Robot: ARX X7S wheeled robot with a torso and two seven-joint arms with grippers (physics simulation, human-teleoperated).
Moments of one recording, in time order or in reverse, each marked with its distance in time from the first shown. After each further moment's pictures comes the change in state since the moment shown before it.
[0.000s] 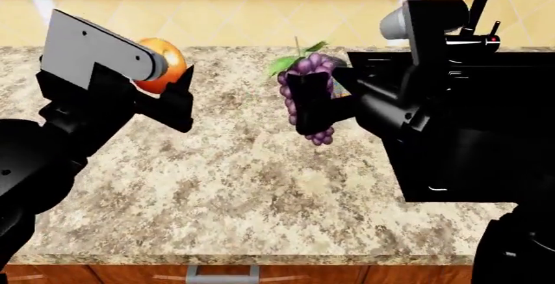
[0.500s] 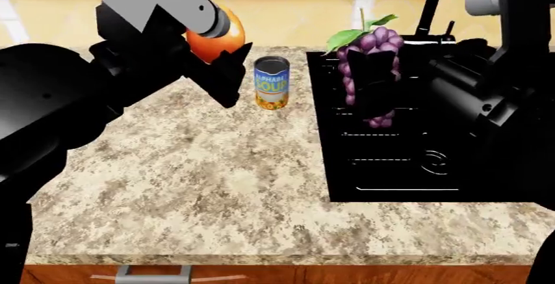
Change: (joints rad) left arm -0.335 0.097 0.237 -0.178 -0.013 -0.040 0.158; right arm 0.054 0.171 0.077 -0.064 0.200 0.030 0.211
